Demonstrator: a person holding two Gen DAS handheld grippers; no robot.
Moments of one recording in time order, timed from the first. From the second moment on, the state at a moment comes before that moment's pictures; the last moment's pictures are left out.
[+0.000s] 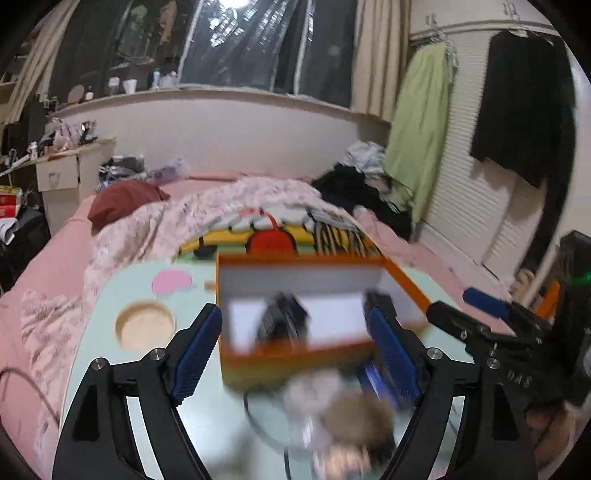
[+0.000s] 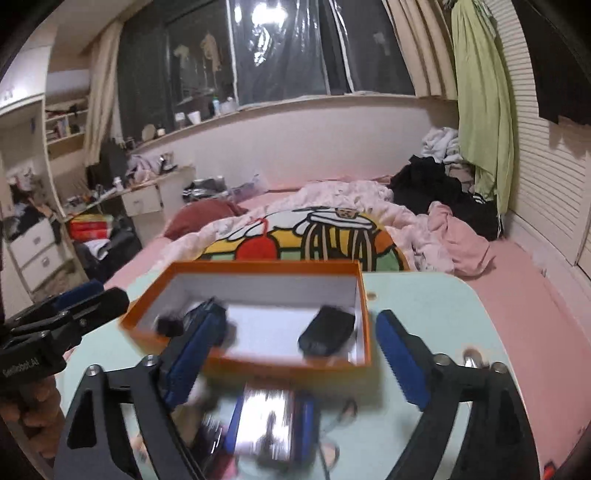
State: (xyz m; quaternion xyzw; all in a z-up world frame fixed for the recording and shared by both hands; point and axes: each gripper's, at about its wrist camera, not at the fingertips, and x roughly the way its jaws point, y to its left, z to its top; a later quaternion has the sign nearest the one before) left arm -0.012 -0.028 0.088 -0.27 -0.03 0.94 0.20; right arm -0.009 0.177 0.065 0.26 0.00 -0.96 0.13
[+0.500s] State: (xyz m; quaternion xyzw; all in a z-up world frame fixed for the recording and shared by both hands) left arm 0.049 -0.018 -0.005 -0.33 0.07 0.93 0.16; right arm 0.034 0.174 -0.019 0.40 0.06 -0.91 0.12
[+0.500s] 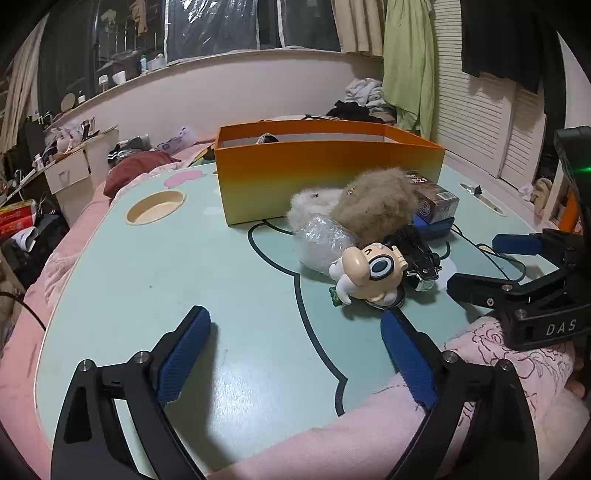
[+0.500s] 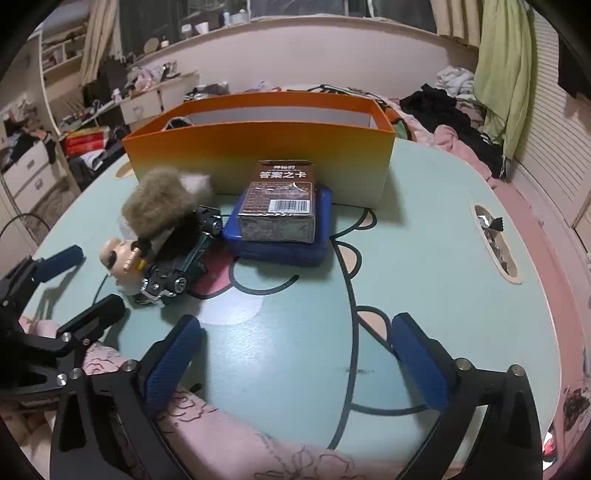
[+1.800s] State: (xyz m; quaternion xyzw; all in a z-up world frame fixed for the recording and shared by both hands) left arm 0.055 -0.020 -0.005 -0.32 0.07 0.93 0.16; right arm 0.038 0.180 -0.023 0.38 0.06 -0.91 0.14
